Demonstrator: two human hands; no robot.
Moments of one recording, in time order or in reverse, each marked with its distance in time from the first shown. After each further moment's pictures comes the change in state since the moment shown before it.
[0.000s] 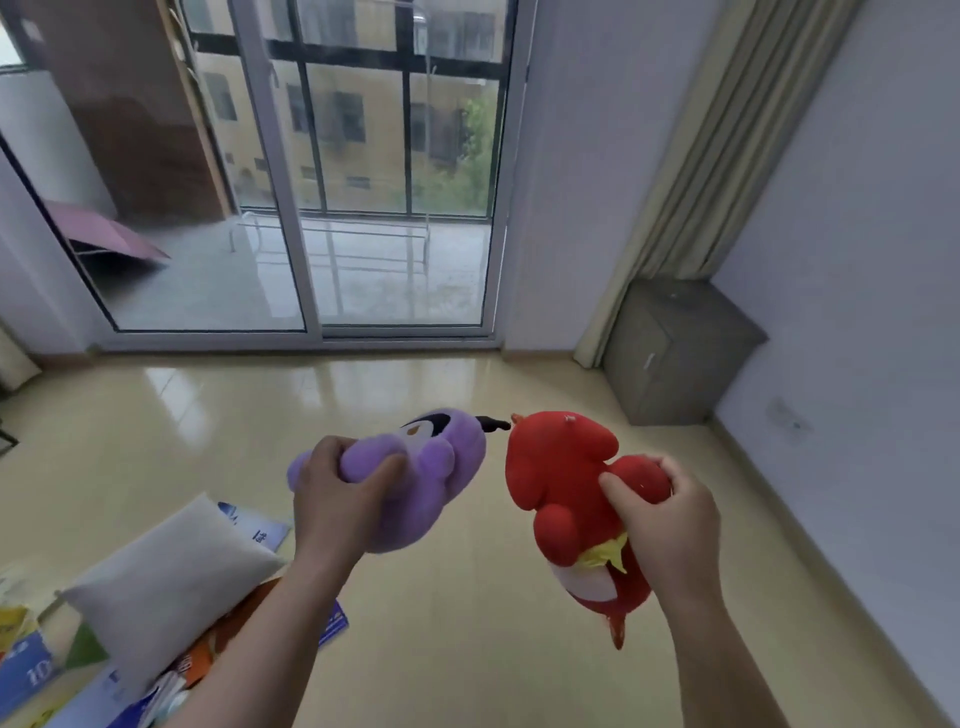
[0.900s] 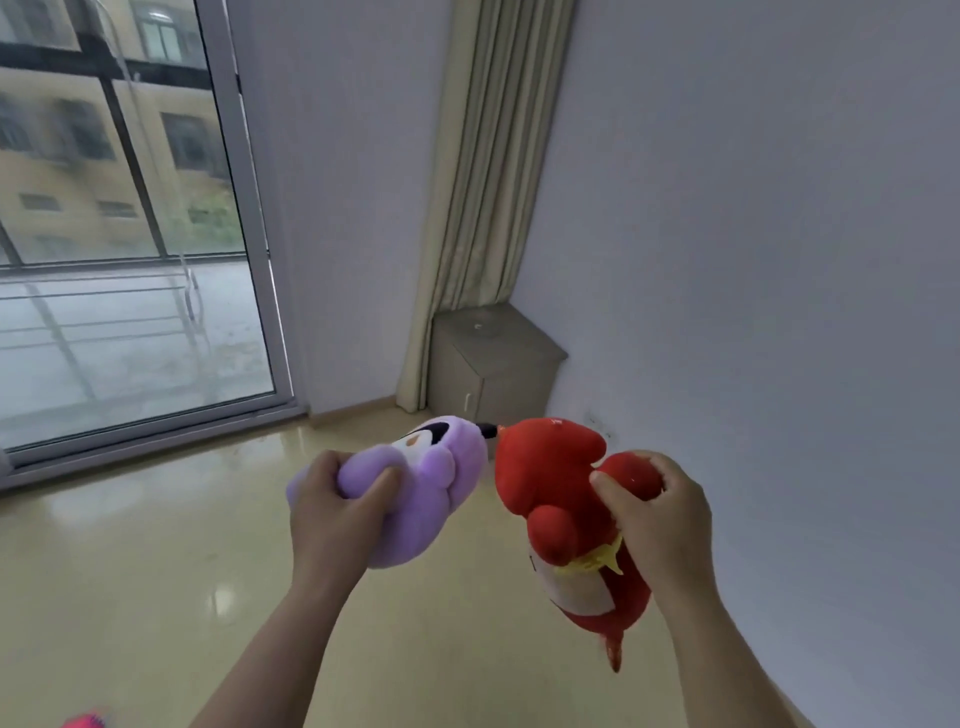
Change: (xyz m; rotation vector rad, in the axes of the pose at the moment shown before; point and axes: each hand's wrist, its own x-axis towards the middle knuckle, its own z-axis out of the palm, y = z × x) left_hand 0.118 0.152 0.391 -0.129 -0.343 0.154; right_hand 0.314 0.079 -0.157 -0.132 0.352 0.077
